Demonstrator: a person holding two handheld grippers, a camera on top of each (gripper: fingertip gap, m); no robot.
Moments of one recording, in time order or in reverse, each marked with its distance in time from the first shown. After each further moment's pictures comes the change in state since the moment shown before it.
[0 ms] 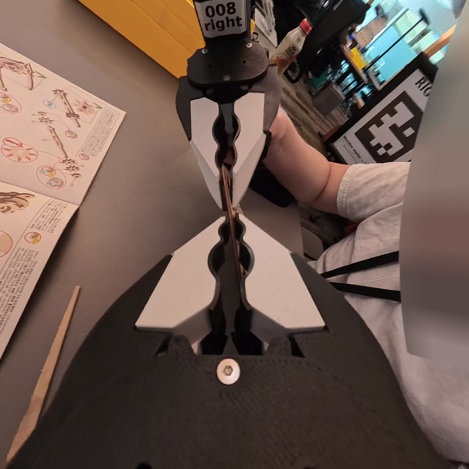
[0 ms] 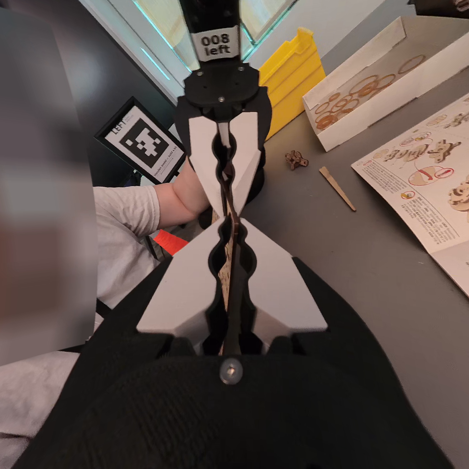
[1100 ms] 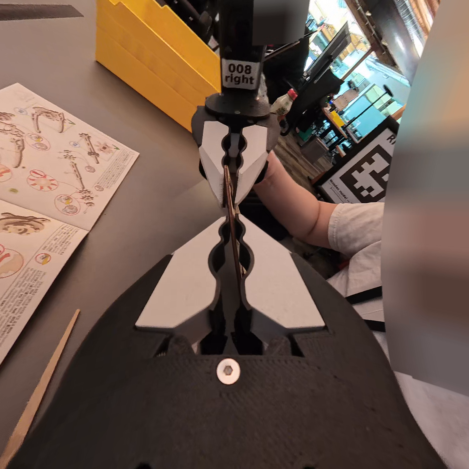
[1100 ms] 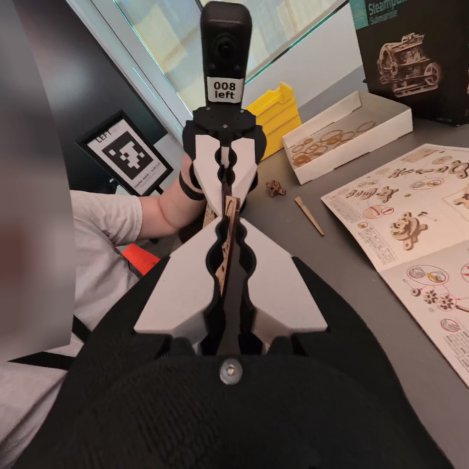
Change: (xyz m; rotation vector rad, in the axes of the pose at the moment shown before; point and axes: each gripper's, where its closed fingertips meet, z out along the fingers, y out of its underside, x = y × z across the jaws) left arm -0.004 -0.024 -0.004 0.183 0.008 -0.025; right arm 0.003 -0.020 -0.016 0.109 0.066 -0.143
